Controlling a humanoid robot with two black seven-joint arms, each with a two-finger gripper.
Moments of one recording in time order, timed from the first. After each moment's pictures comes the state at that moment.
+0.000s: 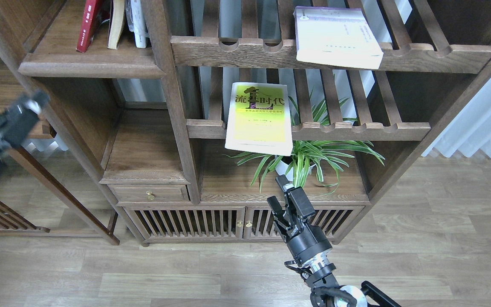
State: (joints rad) left arm 0.09 0.47 -1.50 -1.38 0.26 -0.49 0.06; right arm -0.04 0.01 0.91 1.17 0.30 0.57 0.10
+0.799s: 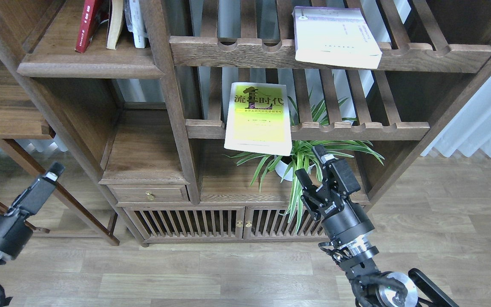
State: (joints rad) left arm 0.20 0.35 -1.52 -1.31 0.26 -0.49 0.06; right arm -0.17 -0.17 1.05 1.68 0.38 0.32 0.06
